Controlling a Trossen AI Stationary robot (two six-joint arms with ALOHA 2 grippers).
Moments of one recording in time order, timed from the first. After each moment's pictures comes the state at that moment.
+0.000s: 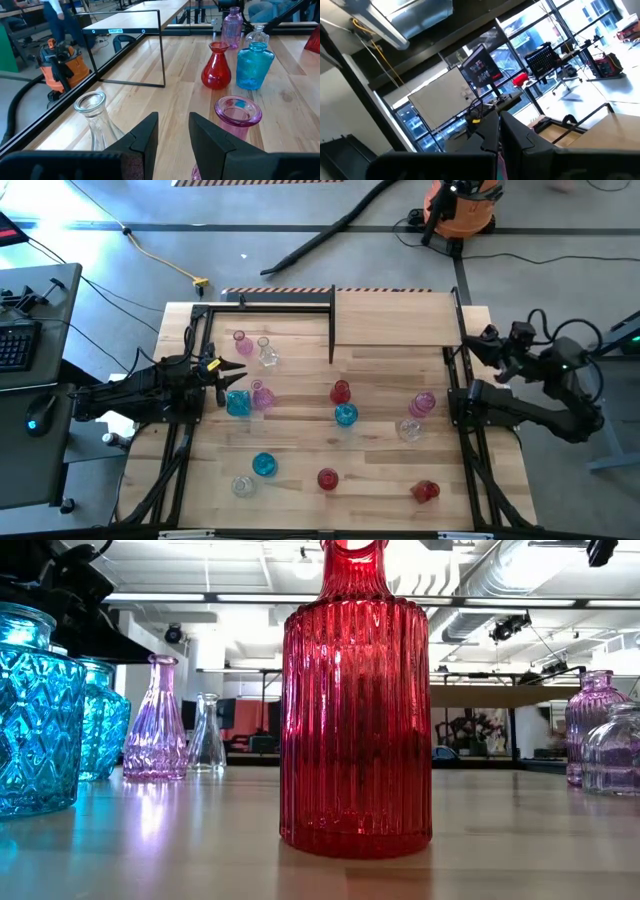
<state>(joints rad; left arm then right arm) 0.17 0.00 0.16 -0.41 -0.16 0.07 -0.39 0.06 0.71 -0.39 -0.10 0.60</state>
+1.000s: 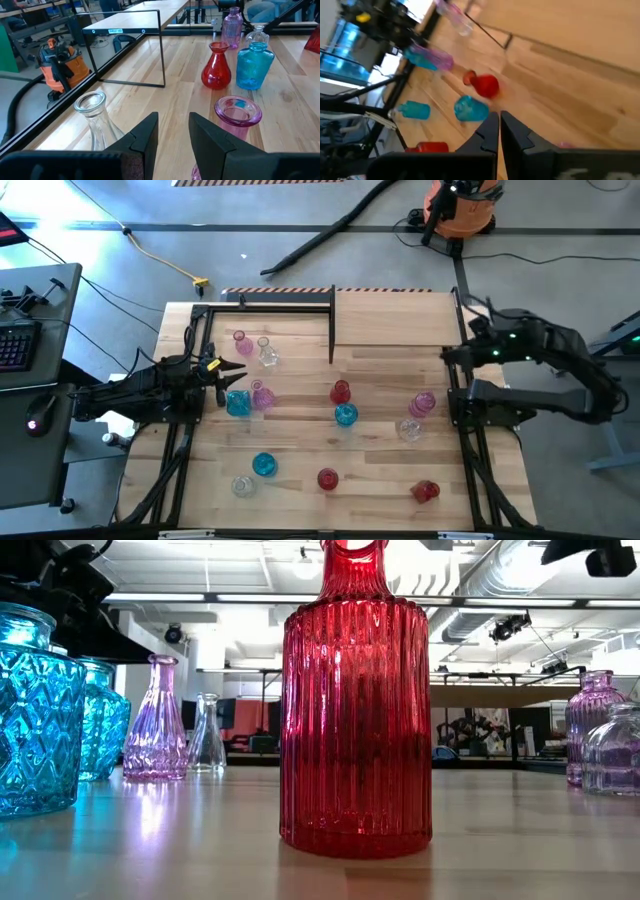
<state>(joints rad) 0.17 0.00 0.16 -0.41 -0.16 0.07 -0.39 0.63 1.14 -1.20 -0.13 0.80</state>
